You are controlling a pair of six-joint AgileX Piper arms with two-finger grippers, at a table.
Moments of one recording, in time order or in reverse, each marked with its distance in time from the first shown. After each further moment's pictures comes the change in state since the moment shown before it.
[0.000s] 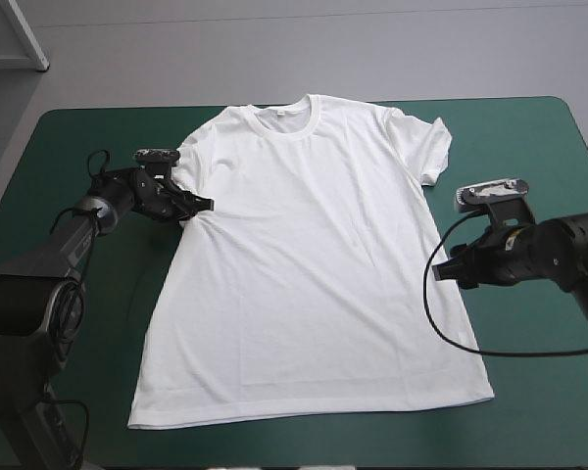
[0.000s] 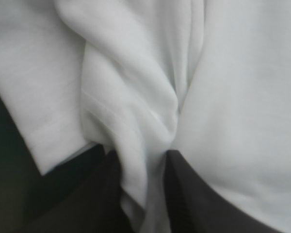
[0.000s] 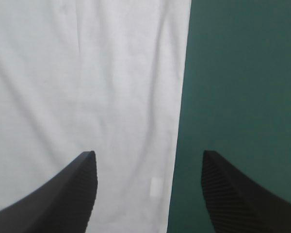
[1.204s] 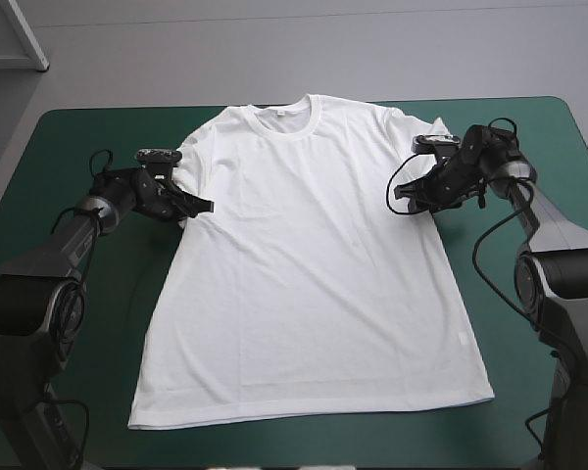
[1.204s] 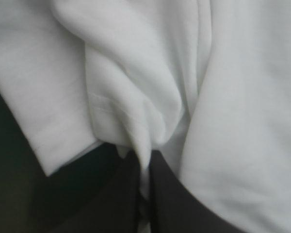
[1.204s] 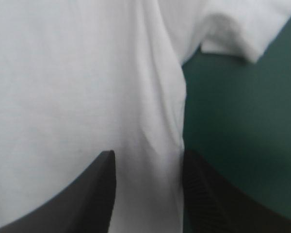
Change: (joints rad) left arm -0.005 0.002 -0.004 0.041 0.004 -0.005; right arm -0.143 0.942 -0.633 0.241 -0.079 -0.174
